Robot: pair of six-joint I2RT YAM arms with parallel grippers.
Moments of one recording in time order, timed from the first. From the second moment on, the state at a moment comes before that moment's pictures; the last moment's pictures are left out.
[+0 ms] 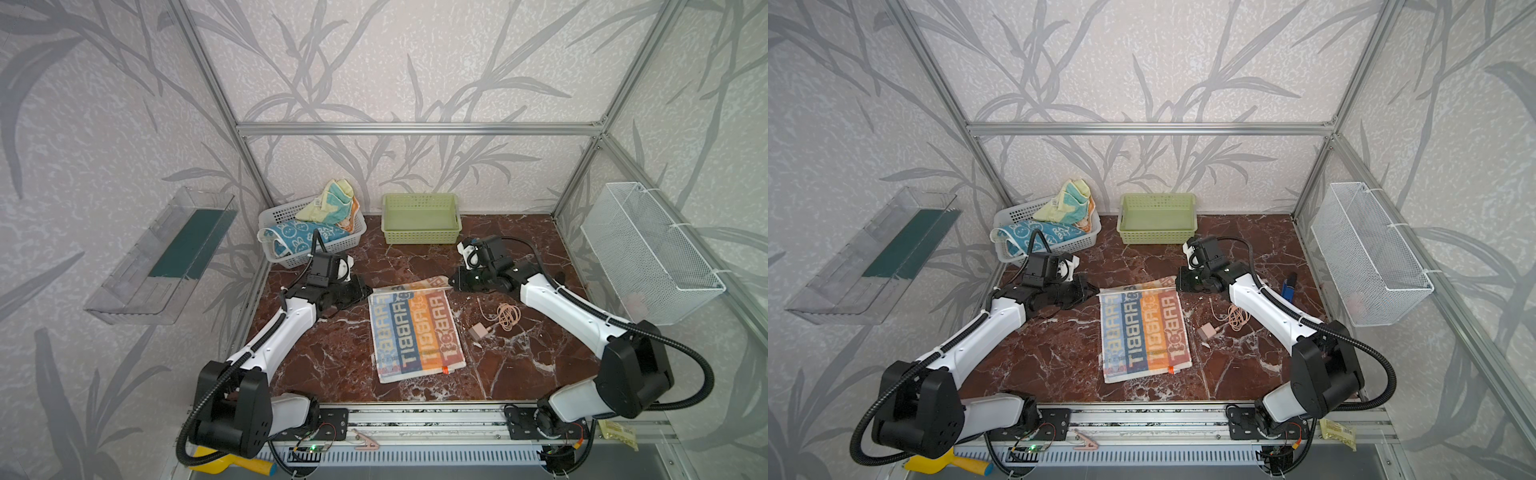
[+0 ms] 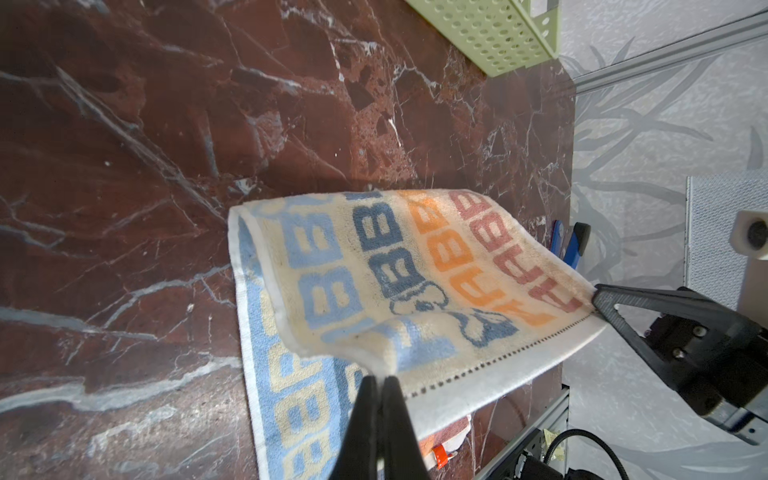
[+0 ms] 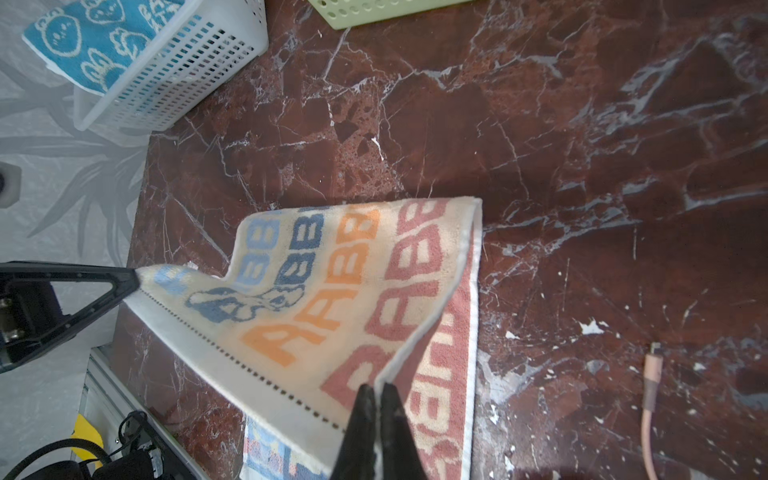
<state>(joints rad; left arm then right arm) -0.20 1.27 0.81 -0.42 0.47 -0.62 0.48 1.47 1.10 -0.50 -0.27 0.48</state>
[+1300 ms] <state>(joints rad) -0.44 0.91 0.51 -0.62 0.43 -0.78 0.58 1.15 0.66 -0.58 -0.38 0.53</state>
